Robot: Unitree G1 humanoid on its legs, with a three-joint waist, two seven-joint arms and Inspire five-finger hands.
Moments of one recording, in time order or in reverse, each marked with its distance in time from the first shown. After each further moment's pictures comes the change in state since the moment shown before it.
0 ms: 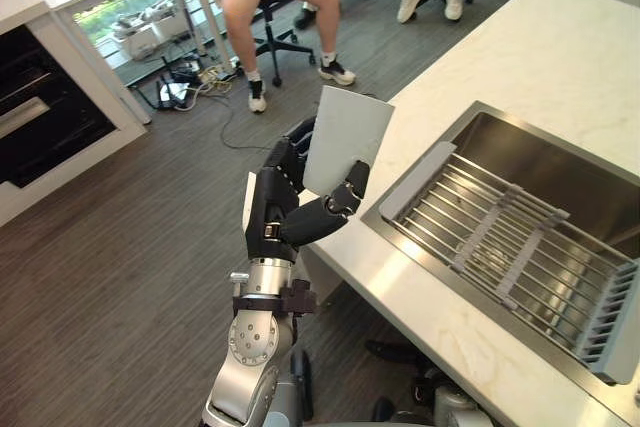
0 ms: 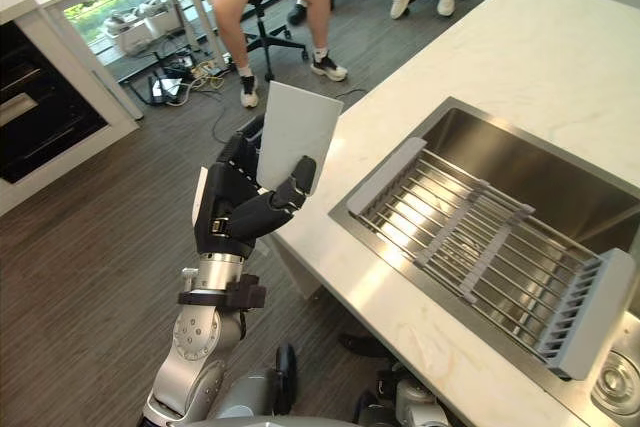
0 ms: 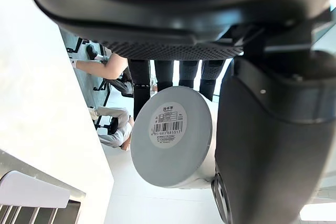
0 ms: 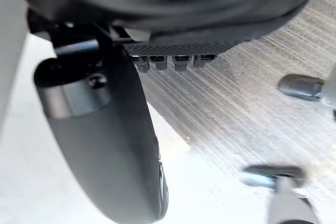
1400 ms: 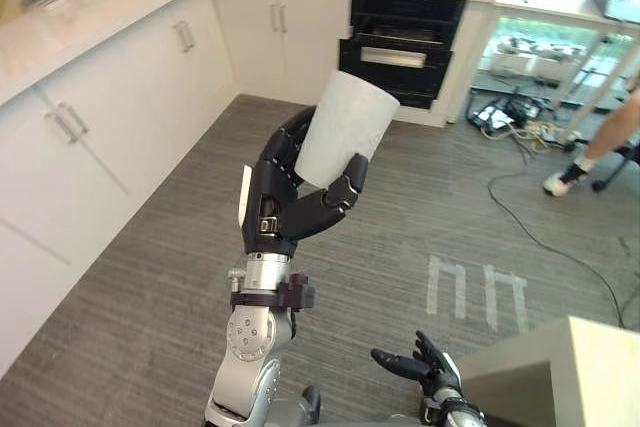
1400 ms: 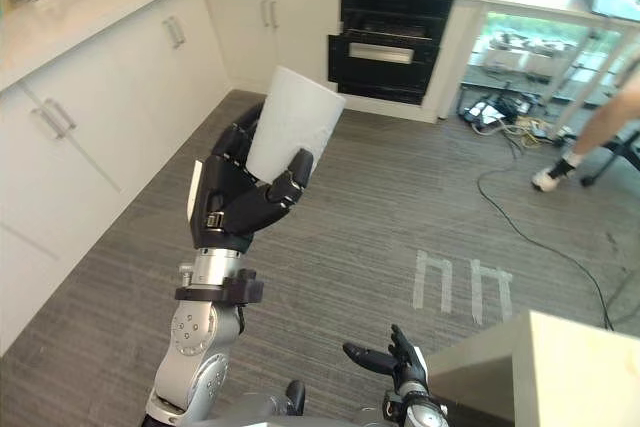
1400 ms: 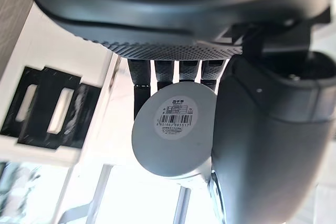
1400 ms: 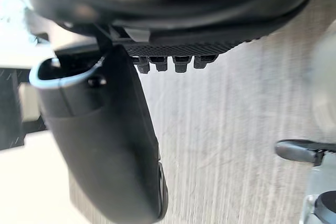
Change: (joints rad) left arm 0.036 -0.061 0.075 -0.046 -0.006 -0.001 -0.026; right arm 0.144 0.063 -0.087 -0.173 0.011 -0.023 0.070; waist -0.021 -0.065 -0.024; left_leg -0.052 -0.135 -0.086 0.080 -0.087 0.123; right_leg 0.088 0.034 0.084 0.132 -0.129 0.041
